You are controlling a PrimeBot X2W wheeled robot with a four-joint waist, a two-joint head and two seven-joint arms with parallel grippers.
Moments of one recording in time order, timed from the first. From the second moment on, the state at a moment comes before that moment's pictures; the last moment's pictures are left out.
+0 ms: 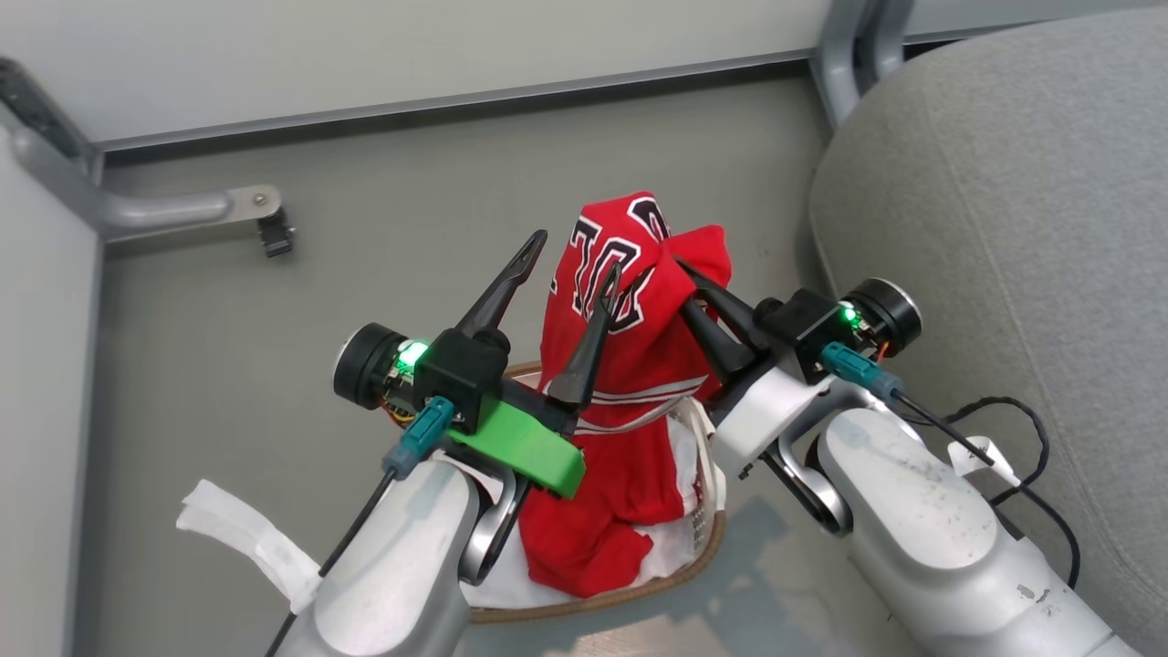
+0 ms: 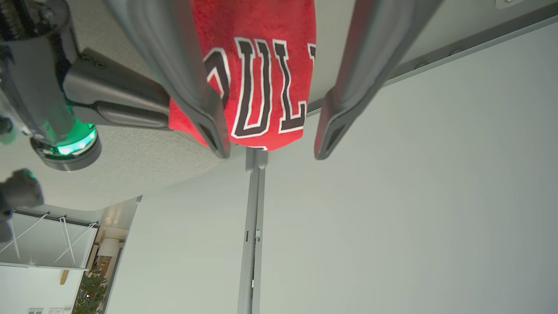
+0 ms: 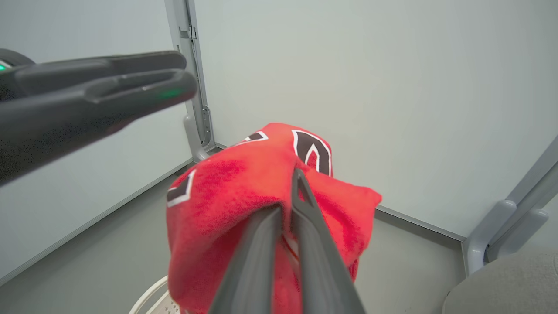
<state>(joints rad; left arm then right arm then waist) -0.47 0.05 -0.55 0.31 -0.27 -0.08 -0.26 -0.60 -0.12 0.57 0.45 0.25 0.13 -0.26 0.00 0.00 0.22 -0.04</state>
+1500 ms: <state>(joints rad) -0.53 0.08 -0.56 0.45 -0.18 -0.13 -0.26 -0.69 -0.18 0.20 0.42 0.15 0.13 -0.26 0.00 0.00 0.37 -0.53</state>
